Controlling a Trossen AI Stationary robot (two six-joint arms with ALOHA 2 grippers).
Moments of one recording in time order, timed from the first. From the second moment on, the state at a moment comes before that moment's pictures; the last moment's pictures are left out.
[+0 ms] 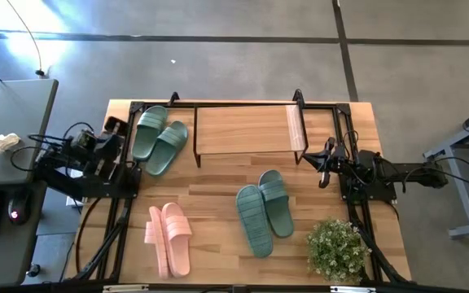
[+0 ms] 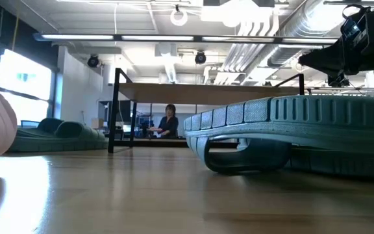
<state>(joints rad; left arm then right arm) -0.12 0.12 0.20 0.88 -0.16 0.05 0.01 0.01 0.01 0.04 0.28 0.10</state>
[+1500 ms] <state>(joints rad) -0.60 2.16 1.82 -1.01 -0.81 0.29 0.01 0.01 0.01 0.04 0.28 0.13</state>
